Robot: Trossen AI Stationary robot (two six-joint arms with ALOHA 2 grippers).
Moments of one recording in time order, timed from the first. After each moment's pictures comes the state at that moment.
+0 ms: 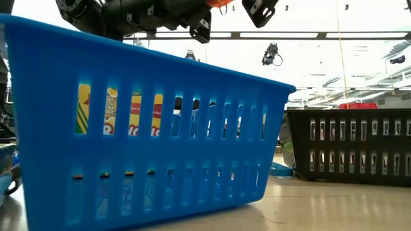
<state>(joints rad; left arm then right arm) -0.19 1.66 0.78 0.85 0.30 0.12 0.32 1.49 1.03 0.00 -0.04 0.13</state>
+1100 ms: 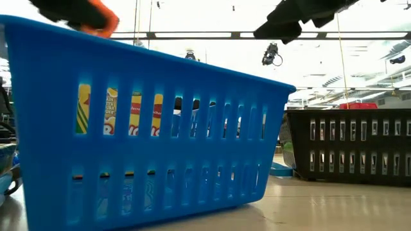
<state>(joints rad) -0.58 1.11 0.63 -0.08 -0.35 -0.18 0.38 1.34 0.80 0.03 0.22 0.03</state>
